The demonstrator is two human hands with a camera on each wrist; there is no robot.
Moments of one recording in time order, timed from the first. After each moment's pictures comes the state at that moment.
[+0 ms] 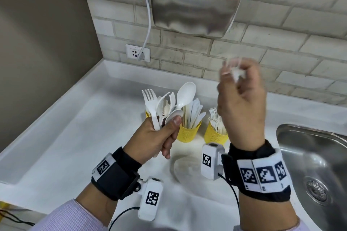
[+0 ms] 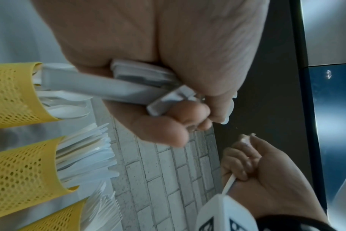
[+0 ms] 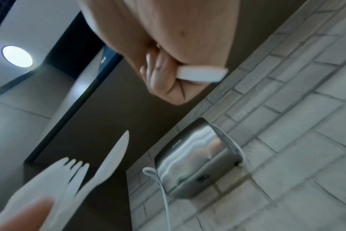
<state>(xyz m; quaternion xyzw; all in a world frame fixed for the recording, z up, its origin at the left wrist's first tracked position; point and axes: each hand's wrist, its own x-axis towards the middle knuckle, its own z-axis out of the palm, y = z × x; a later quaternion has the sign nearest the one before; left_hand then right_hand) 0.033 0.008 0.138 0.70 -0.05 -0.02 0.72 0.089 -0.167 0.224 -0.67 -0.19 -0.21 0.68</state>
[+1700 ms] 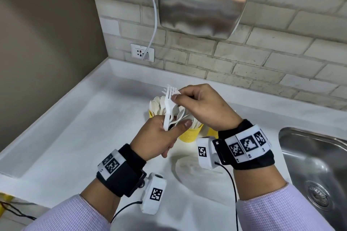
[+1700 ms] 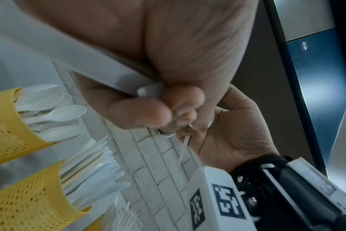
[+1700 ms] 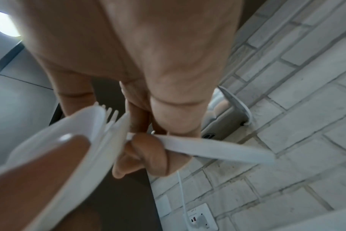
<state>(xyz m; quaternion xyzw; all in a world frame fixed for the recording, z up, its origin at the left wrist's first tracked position) 0.033 0.004 0.147 0.82 0.02 -0.01 0.57 0.108 -0.136 0.220 -0.84 -0.26 0.11 0.46</state>
